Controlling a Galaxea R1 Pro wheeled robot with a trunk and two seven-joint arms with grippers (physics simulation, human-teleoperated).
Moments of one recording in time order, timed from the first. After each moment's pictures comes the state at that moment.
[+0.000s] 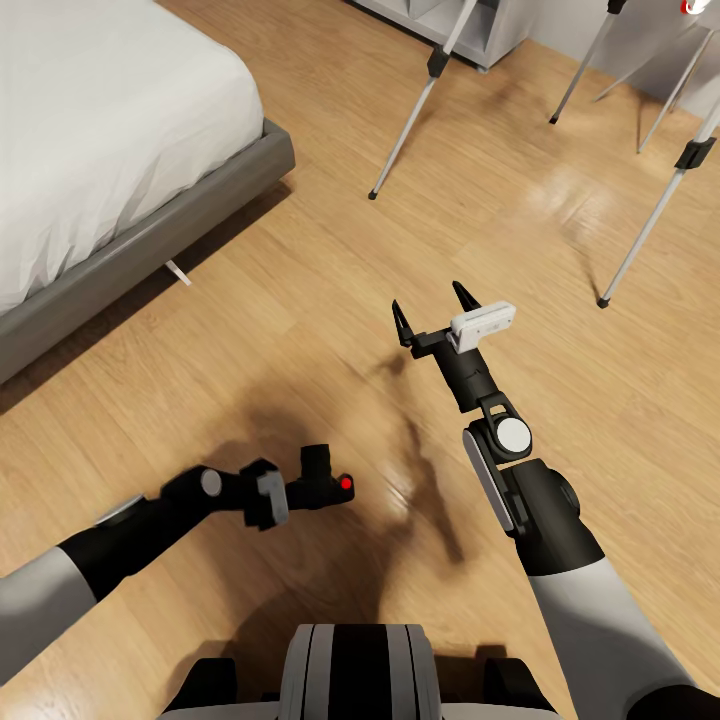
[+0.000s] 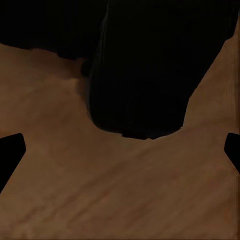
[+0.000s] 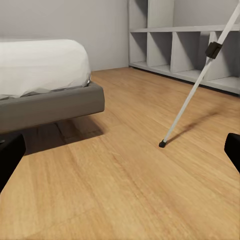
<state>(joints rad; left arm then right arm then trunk) -0.87 0.42 -0.88 -1.13 -0.19 0.41 -0.61 -0.80 0.01 0.26 -1.43 0.00 -0.22 0.10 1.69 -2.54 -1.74</state>
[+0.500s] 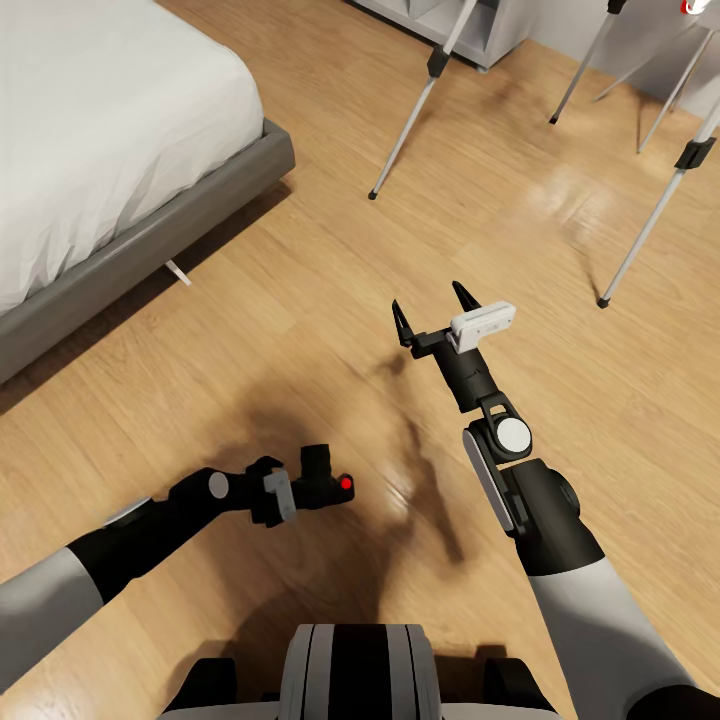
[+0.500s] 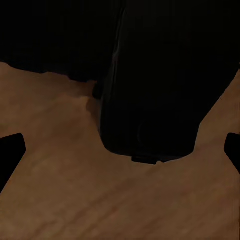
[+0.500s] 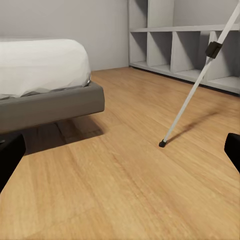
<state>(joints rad) -0.87 0.40 -0.90 -1.13 -0.19 0.40 -0.54 -0.80 0.01 0.26 -1.43 0.00 -0.22 0.10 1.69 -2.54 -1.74</state>
